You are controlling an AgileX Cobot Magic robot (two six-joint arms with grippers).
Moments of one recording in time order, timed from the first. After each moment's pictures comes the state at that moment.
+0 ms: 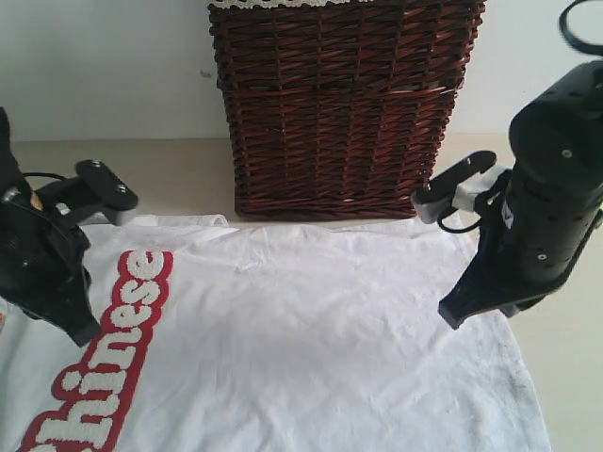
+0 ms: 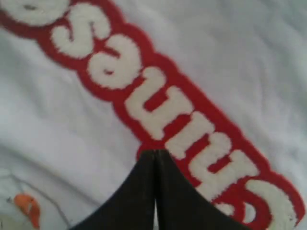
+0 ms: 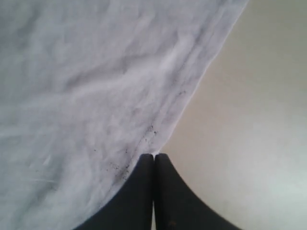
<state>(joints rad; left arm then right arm) -0.38 1.62 -0.95 -0.01 0.84 0.44 0.46 1.65 -0.94 -0.28 0.87 0.13</state>
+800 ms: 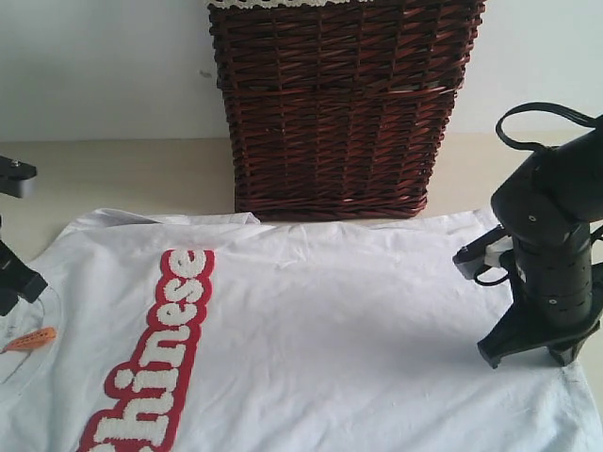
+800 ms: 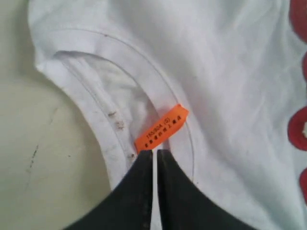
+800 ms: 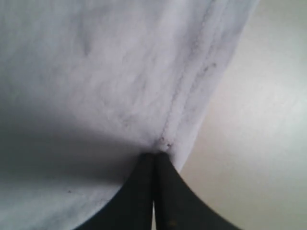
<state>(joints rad) -0.11 1.63 -0.93 -0.01 0.79 0.31 0.33 1.92 -0.92 -0.46 0.87 0.32</state>
